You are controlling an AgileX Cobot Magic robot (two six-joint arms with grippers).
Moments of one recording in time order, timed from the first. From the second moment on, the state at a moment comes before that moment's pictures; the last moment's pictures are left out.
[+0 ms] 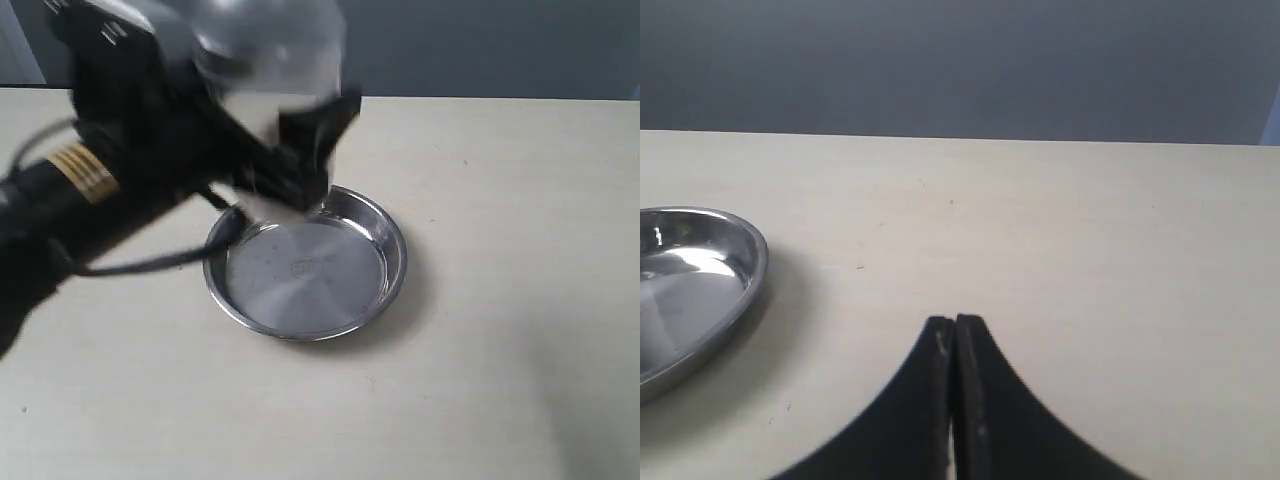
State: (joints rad) left arm -0.77 1.25 -0.61 -0.32 -0.70 0.25; right arm 0.10 0.00 0.00 0.07 0.32 -0.03
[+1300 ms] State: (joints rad) left arm -0.73 1.43 -0.56 -0.43 -0.53 0.18; right arm 0.10 0.00 0.00 0.07 0.32 -0.03
